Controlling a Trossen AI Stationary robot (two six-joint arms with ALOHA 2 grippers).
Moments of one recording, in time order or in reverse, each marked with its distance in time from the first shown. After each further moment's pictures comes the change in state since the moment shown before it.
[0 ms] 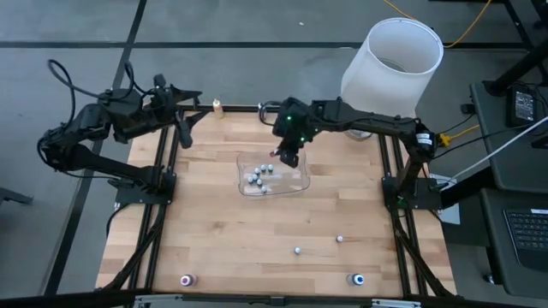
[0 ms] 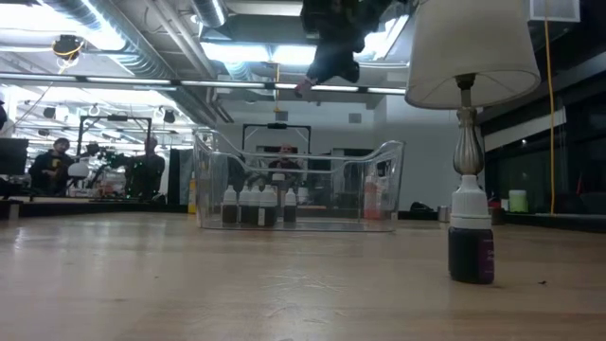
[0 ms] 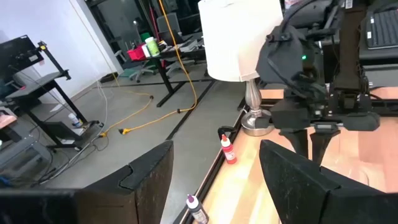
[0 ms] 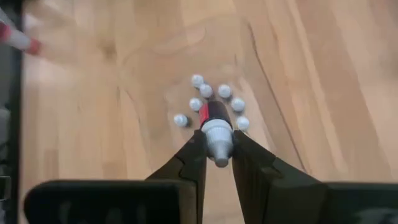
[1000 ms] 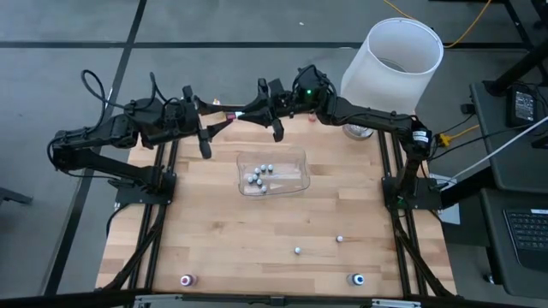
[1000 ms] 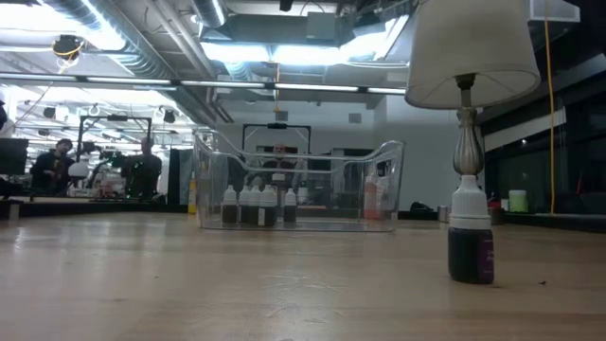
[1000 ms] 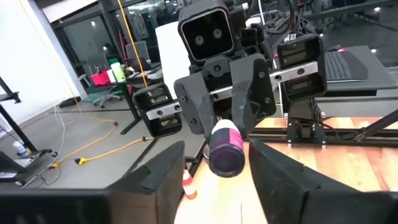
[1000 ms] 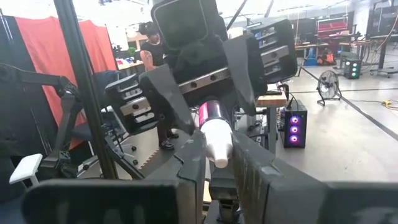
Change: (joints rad) left arm 0.000 0.027 -0.211 0.363 0.159 -0.007; right arm -0.065 0.029 0.000 1.137 -0.373 0.104
